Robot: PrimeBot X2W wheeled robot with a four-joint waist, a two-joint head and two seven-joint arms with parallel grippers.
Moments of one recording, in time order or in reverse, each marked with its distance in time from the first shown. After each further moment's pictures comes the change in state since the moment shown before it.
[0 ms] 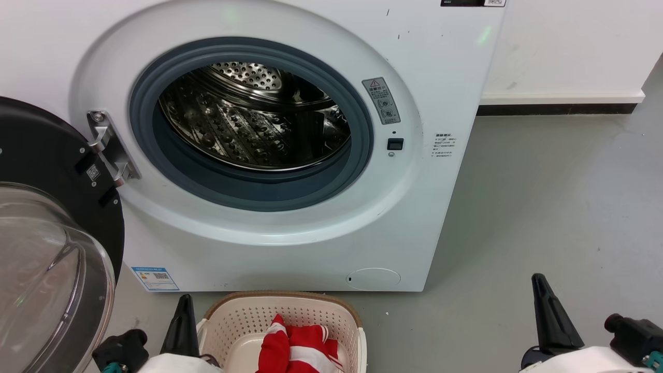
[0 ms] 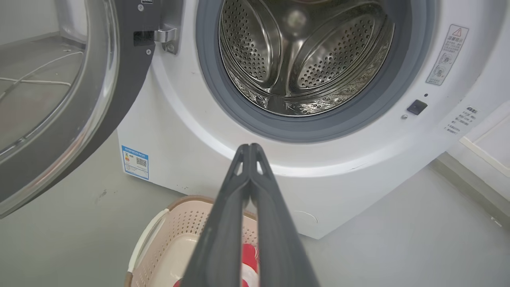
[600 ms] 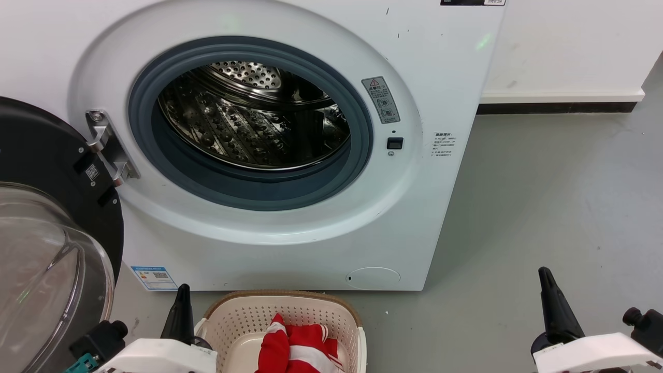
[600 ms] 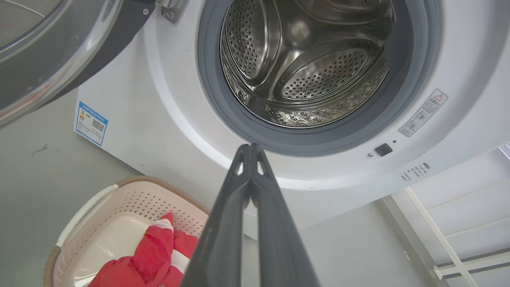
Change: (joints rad) left arm -0.057 0.000 0.031 0.024 -0.321 -0.035 0.075; right arm -0.045 -0.011 -0.010 0.036 0.337 0.000 0.064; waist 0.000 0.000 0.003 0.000
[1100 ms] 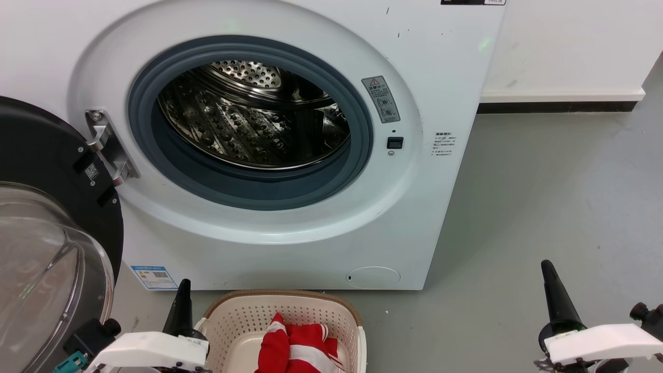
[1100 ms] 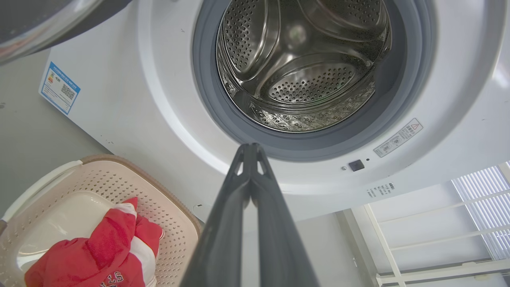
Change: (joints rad) left arm -0.026 0.000 0.018 0.019 -0.201 -0.024 0.048; right arm -0.037 -0.004 -0.012 0.024 0.203 0.000 0.043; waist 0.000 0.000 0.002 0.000
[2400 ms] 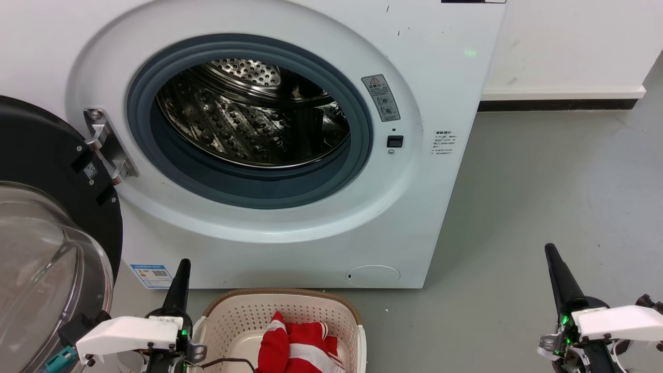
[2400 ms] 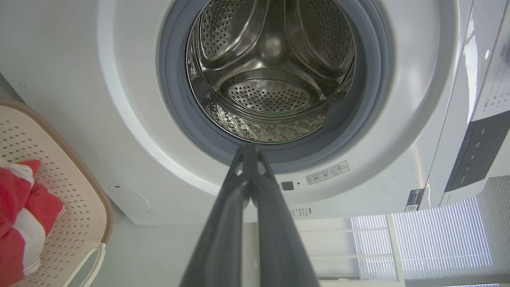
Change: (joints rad) left arm -0.069 0.000 0.041 0.033 -0.408 -0.047 0.095; right arm -0.074 -0.002 -0.036 0.047 0.411 0.000 0.101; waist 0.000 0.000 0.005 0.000
